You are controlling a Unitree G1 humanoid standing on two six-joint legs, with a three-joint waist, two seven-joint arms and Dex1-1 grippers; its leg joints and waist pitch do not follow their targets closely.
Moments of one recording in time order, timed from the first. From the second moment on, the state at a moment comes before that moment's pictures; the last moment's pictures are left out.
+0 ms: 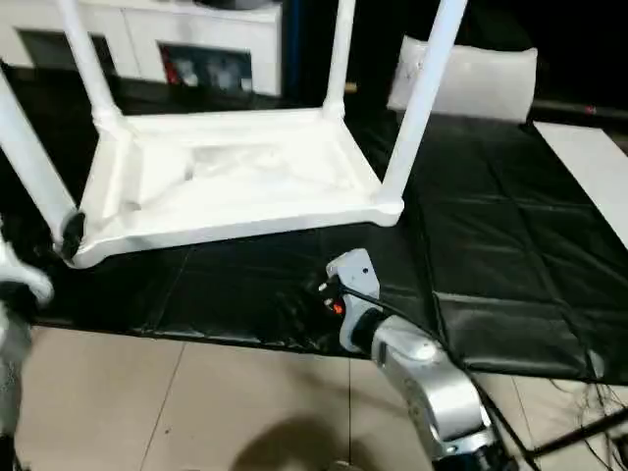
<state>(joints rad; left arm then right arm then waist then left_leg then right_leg) -0.04 0.24 0.36 -0.04 -0.22 0.22 -0.16 -0.10 -0.22 0.21 -0.12 0.23 0.44 0.42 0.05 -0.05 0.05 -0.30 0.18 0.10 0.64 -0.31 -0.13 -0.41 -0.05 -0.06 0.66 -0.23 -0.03</state>
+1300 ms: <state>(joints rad) 0.12 0.18 0.11 -0.25 -0.16 0.27 -0.17 -0.01 -0.15 0.07 -0.15 0.22 0.44 0.27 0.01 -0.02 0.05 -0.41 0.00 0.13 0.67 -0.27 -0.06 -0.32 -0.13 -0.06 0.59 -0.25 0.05</state>
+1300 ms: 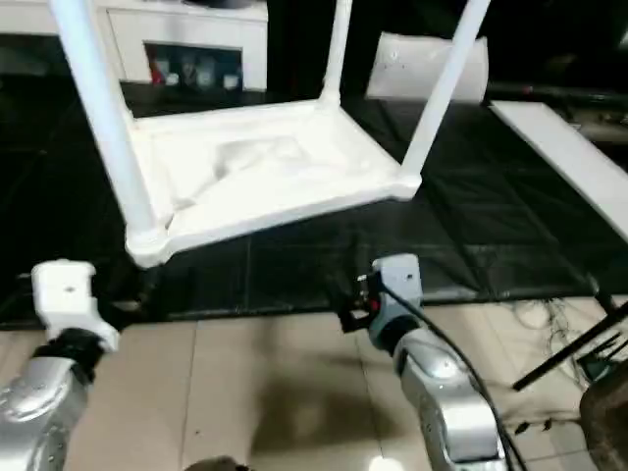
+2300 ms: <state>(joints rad) 0.19 0.12 0.08 -0.39 -0.12 0.19 -0.12 0.01 -0.19 0.05 -0.16 0.24 0.38 0.34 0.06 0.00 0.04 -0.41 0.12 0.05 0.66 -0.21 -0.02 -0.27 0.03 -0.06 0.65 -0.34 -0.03</state>
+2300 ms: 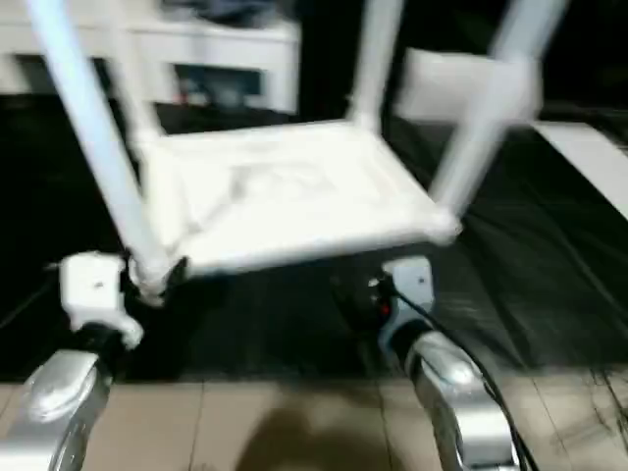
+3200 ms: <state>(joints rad) -0.03 0.19 0.18 -0.14 -0.18 0.10 -0.17 0.01 -0.21 0.05 -0.15 0.24 0.39 0.38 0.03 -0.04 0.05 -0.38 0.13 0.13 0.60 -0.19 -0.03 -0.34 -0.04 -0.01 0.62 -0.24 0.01</state>
